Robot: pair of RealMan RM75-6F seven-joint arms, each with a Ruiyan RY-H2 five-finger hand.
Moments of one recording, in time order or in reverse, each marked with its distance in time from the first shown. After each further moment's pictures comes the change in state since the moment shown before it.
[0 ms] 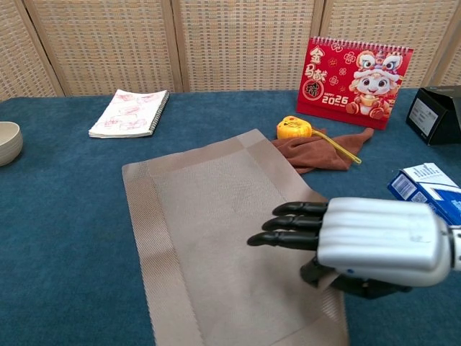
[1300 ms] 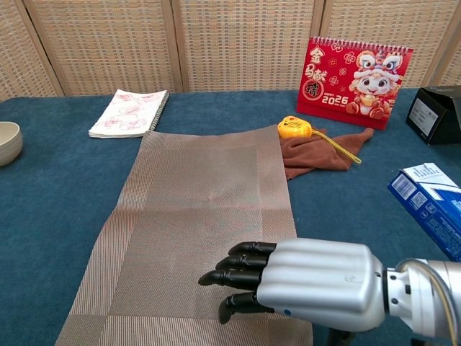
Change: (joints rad) left arm -0.006 -0.008 0.002 0.002 -0.013 0.014 0.024; right arm -0.007 -0.128 0.079 -0.107 0.094 -0.198 -0.007
